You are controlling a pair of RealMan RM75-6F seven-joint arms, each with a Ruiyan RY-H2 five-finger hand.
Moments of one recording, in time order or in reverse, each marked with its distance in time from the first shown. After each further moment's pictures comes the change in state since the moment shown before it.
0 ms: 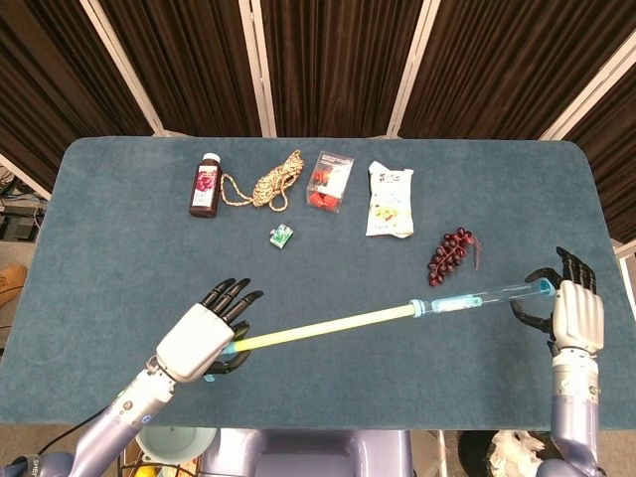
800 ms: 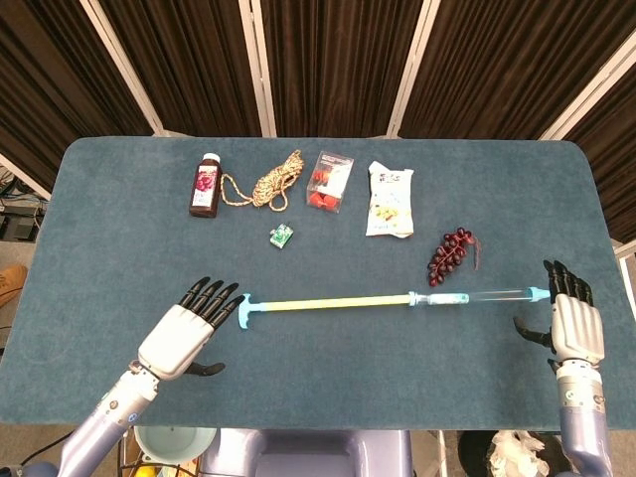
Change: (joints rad) left arm 0.056 0.044 0.020 -0.007 -0.067 -0.024 -0.002; right arm -0.006 0.052 -0.086 0.000 -0.039 -0.078 -0.004
